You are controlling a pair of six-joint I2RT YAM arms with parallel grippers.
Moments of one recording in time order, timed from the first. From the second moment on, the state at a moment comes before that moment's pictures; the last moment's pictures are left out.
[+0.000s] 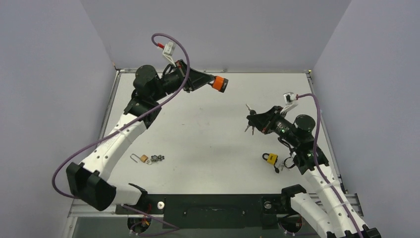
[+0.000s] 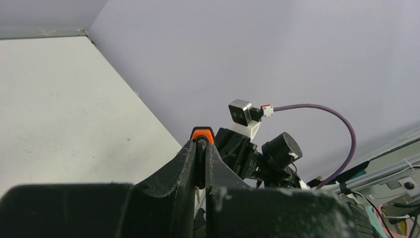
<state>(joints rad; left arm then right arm) -0.47 1.30 1.33 0.16 0.57 -0.95 0.31 0.74 0.68 -0.01 -0.49 0.67</state>
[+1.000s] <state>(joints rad) -0.73 2.89 2.39 0.31 0.41 -1.22 -0.14 1.77 1.13 -0.26 -0.05 0.69</state>
